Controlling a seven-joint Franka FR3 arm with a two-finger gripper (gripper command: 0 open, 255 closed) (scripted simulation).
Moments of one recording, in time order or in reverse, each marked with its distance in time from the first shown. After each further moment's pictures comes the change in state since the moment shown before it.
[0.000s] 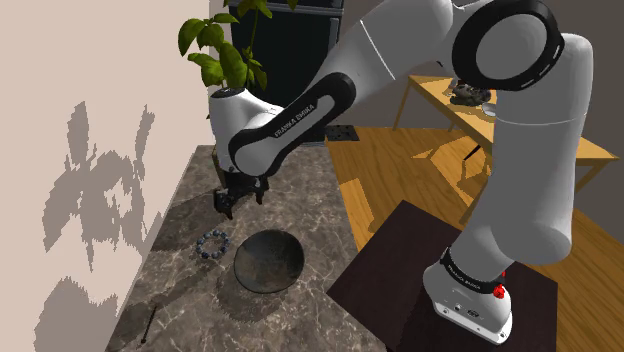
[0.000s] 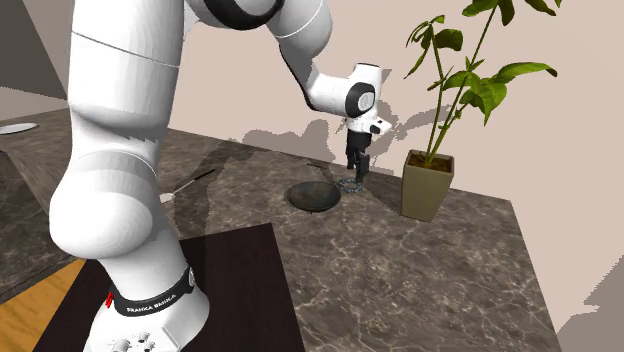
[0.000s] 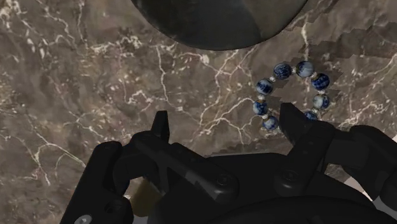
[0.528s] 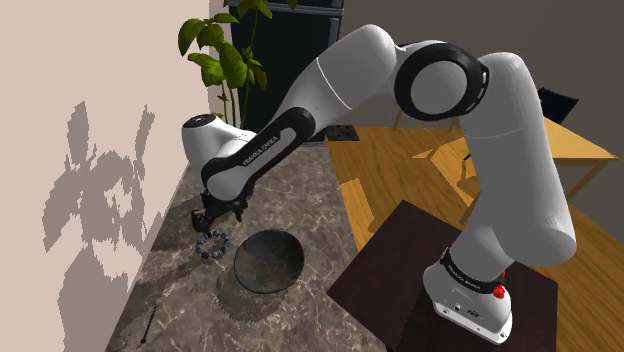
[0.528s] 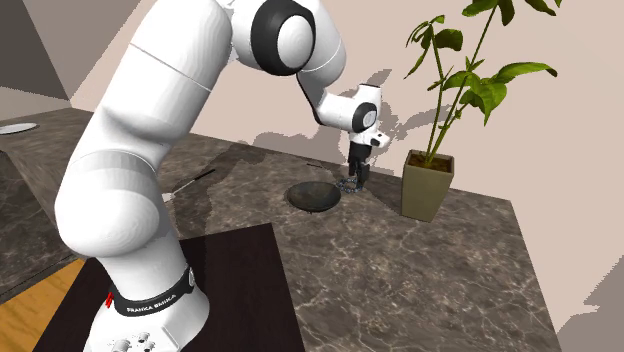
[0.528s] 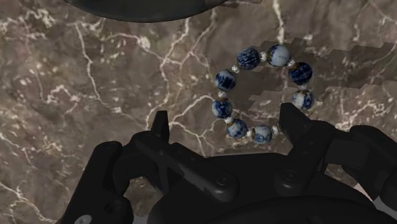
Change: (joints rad) arm 0.074 0.263 -0.017 0.253 -0.040 -0.005 0.056
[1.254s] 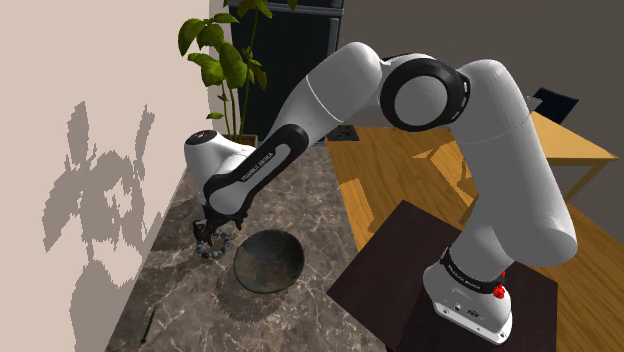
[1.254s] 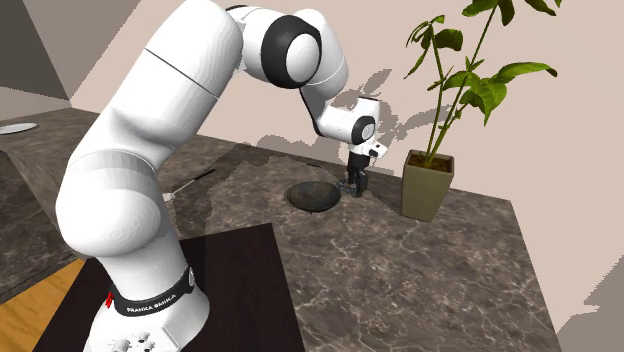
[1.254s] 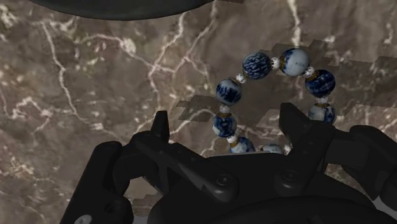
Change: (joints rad) arm 0.015 0.079 -0.013 0.023 -0.015 0.055 0.011
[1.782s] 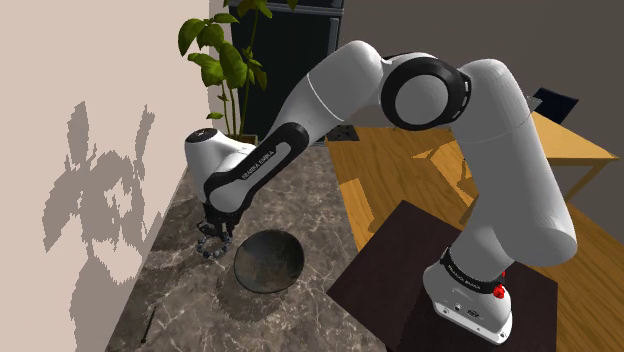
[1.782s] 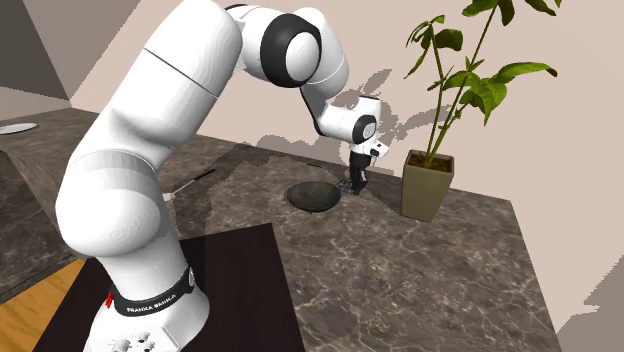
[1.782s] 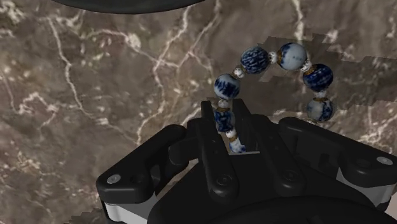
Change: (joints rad) arm -0.002 -0.006 -0.004 0.000 -0.001 -0.005 0.001
